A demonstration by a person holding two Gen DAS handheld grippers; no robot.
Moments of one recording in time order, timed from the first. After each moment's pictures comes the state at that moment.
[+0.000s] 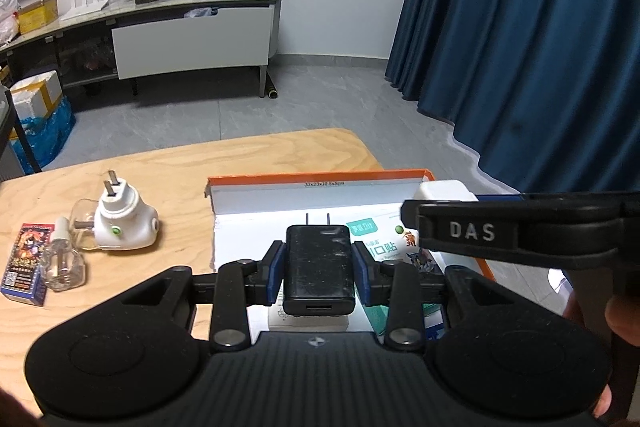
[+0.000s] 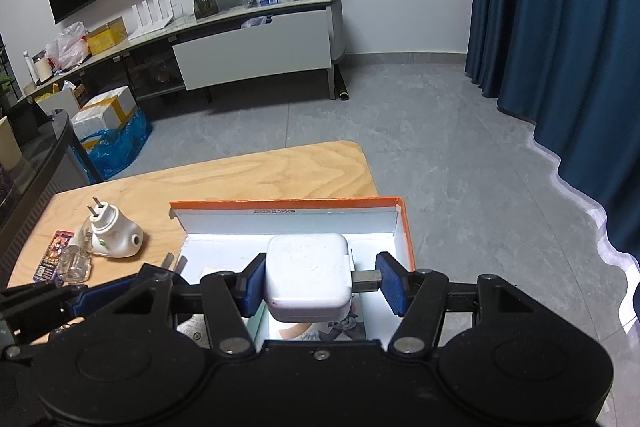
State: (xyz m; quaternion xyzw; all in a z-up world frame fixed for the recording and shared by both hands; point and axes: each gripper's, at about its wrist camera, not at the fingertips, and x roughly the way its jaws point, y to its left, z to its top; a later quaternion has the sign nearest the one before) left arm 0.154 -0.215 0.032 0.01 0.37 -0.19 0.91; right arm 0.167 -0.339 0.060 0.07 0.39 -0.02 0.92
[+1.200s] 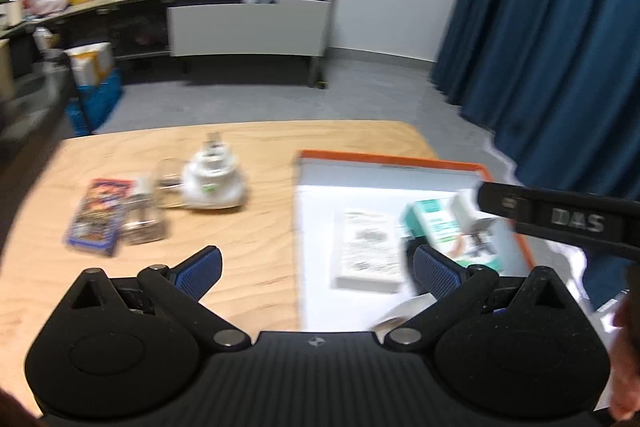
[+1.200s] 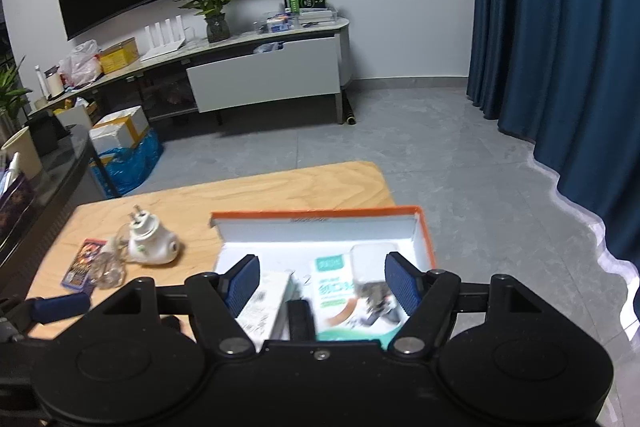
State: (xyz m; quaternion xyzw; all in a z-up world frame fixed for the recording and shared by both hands) left arm 0.127 -0.153 0.045 -0.01 0.39 -0.11 0.92; right arm 0.128 -0.305 0.084 0.07 0.35 -0.02 0.93
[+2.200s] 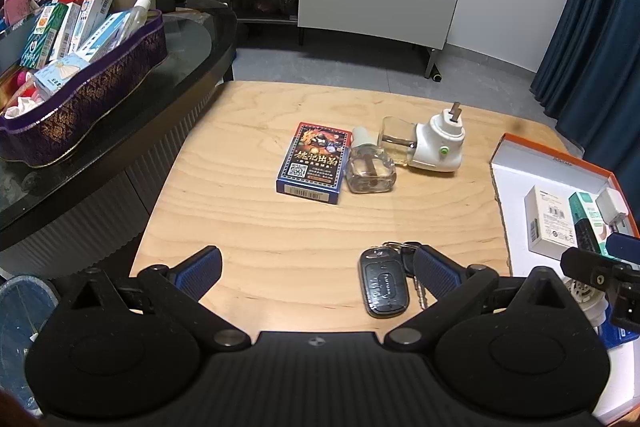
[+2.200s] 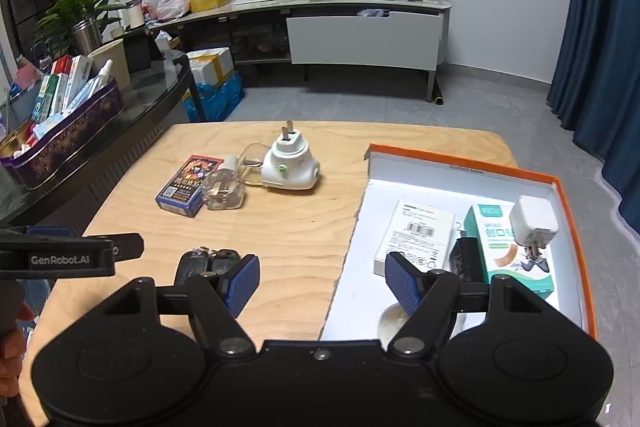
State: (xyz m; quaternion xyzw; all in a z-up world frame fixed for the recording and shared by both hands) left arm 0.112 -0.010 0.036 -0.04 0.42 0.01 0.91; right arm 0.104 -0.182 0.061 0.01 0.38 0.09 0.92
